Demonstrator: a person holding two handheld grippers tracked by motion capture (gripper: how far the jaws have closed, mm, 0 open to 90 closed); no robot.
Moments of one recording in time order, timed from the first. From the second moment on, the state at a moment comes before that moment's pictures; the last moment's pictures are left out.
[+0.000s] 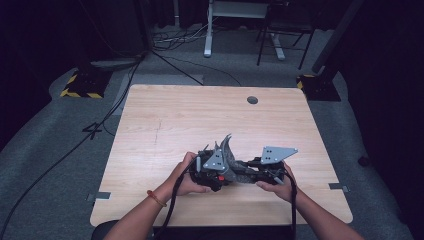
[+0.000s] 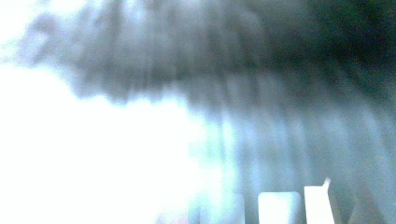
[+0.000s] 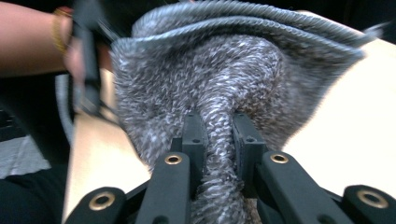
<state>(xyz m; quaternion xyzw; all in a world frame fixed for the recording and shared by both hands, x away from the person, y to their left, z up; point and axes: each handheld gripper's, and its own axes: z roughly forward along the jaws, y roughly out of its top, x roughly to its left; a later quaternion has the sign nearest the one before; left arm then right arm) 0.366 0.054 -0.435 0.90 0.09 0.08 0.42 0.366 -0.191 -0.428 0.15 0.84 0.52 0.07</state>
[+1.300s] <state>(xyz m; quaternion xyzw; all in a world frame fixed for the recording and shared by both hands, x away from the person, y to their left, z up) 0.366 0.066 -0.425 0.88 0.09 0.09 0.46 0.378 -0.197 -0.447 0.15 0.84 0.51 0.02</state>
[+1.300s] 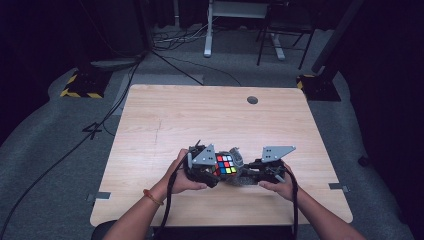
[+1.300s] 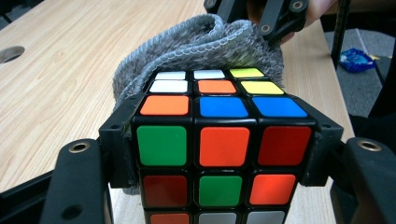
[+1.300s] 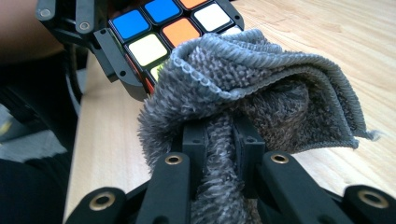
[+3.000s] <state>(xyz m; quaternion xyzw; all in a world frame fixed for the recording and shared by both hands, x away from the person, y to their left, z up) 0.362 0.064 -0.417 0.88 0.08 0.09 0.46 0.375 -0.192 -0.450 0.15 0.86 0.48 0.07</state>
